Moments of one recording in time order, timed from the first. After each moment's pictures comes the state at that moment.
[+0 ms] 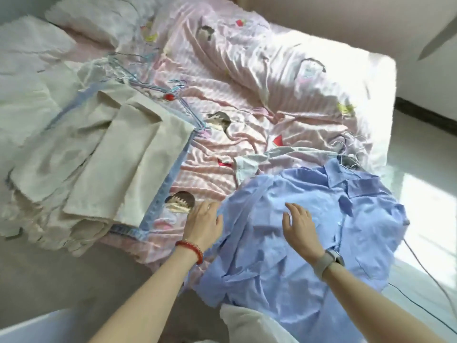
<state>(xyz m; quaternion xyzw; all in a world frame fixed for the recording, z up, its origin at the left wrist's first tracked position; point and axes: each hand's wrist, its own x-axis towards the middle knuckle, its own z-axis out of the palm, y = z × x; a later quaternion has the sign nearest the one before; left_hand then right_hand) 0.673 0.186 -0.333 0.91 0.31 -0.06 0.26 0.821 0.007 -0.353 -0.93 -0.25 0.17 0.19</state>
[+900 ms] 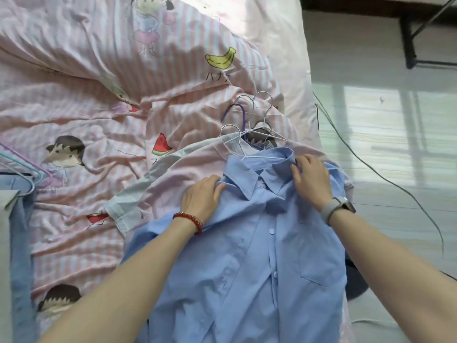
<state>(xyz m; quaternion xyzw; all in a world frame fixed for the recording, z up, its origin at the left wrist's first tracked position) 1.010 0.085 -0.453 0.95 0.13 -0.15 0.25 1.109 -0.150 -0.463 -0.98 -0.08 0.10 0.15</state>
